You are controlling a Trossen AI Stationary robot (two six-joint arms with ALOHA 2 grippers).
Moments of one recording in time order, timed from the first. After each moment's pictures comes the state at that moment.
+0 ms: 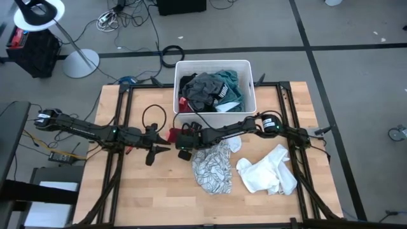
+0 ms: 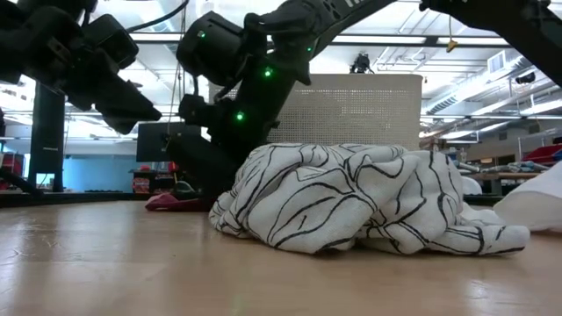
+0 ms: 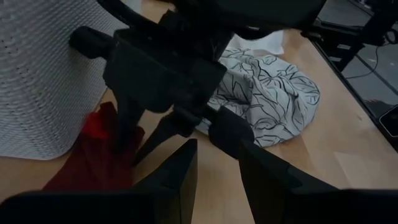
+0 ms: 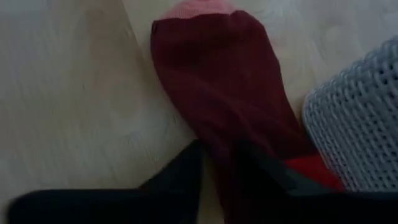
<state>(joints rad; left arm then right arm) -0.17 0.72 0.21 0.13 -0.10 -0.27 0.06 2.38 1.86 -0.49 0.43 0.29</state>
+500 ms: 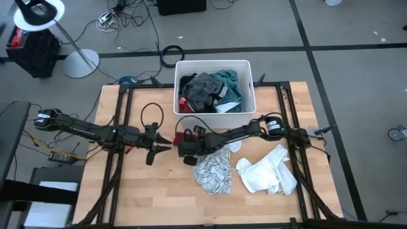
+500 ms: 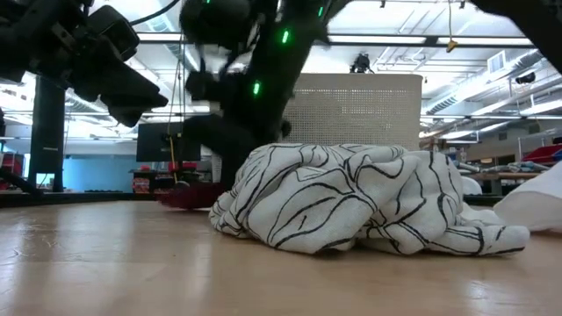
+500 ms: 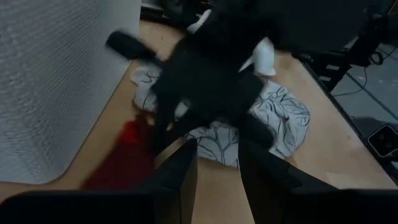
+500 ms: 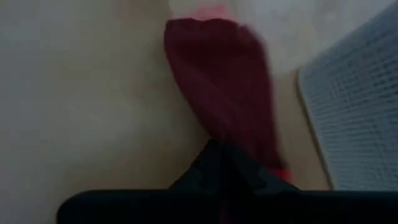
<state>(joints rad) -0.17 0.72 0.21 0.21 -0.10 -0.27 0.14 2.32 1.86 -0.66 0.46 0.29</state>
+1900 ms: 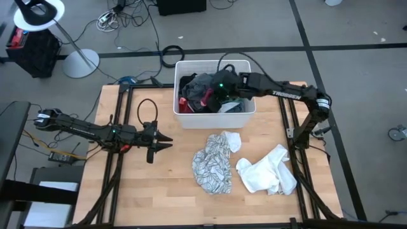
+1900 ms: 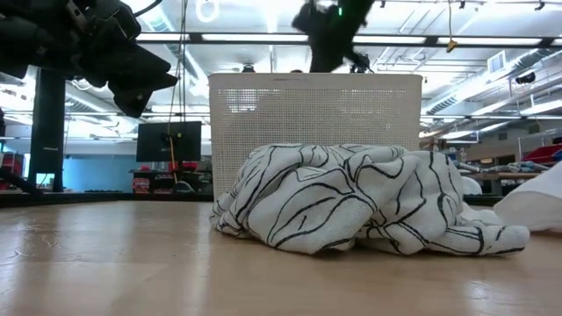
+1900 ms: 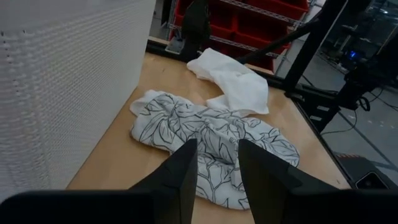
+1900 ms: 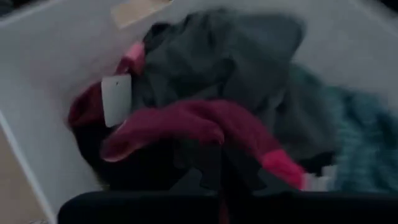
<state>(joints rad) -0.17 0.72 0.21 0.33 -0.14 -0.33 -0.27 1.70 1.70 -0.88 0.30 0.28</state>
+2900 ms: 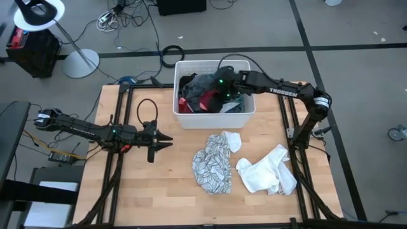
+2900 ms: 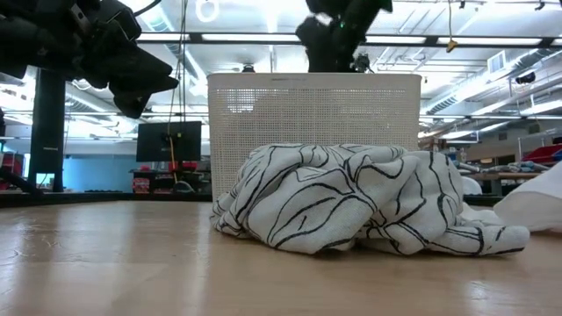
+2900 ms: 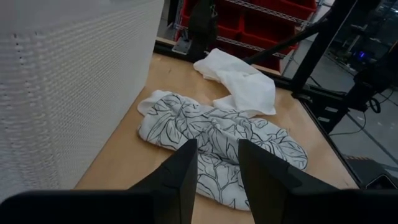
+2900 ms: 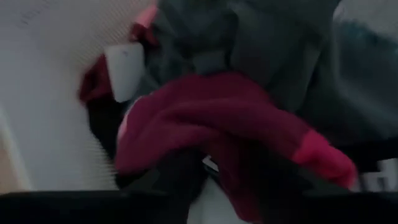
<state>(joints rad) -0.17 0.72 0.21 0.33 -0.17 -0.32 -0.35 1.71 1.62 -0.83 0.06 0.26</state>
